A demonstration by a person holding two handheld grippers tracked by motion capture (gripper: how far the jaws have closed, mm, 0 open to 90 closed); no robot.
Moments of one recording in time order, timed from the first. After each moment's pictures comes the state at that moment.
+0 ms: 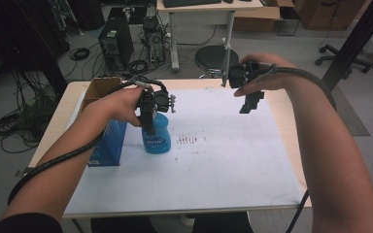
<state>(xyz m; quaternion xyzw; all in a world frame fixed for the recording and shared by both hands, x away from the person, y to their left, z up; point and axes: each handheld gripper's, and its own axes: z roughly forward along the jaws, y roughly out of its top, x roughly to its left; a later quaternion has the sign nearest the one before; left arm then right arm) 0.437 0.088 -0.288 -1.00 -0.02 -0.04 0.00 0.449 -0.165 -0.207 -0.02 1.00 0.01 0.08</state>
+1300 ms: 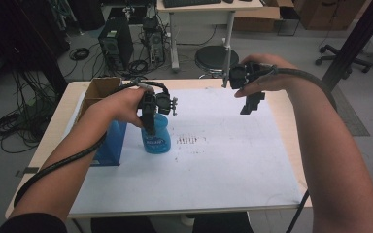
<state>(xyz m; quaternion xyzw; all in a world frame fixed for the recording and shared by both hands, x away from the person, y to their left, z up) 0.434 0.084 -0.292 -1.00 -0.02 -0.03 0.02 0.447 -0.166 -0.208 -0.02 1.00 0.01 0.08</state>
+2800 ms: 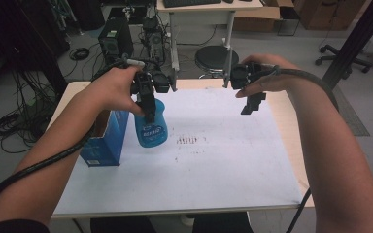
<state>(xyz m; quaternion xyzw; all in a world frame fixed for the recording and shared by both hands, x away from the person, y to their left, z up) 0.419 0.082 -0.209 -0.98 -0.21 -0.02 0.03 0.444 -0.169 -0.207 -0.02 1.00 0.02 0.08</state>
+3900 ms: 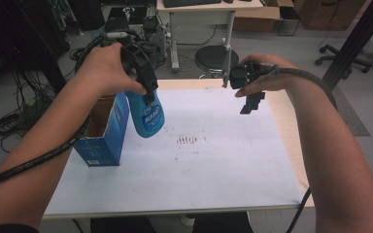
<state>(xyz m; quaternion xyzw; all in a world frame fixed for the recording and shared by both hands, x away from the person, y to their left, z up) 0.423 0.101 -0.137 -0.89 -0.46 0.00 0.00 0.448 -0.166 -0.207 -0.03 1.00 0.02 0.08</state>
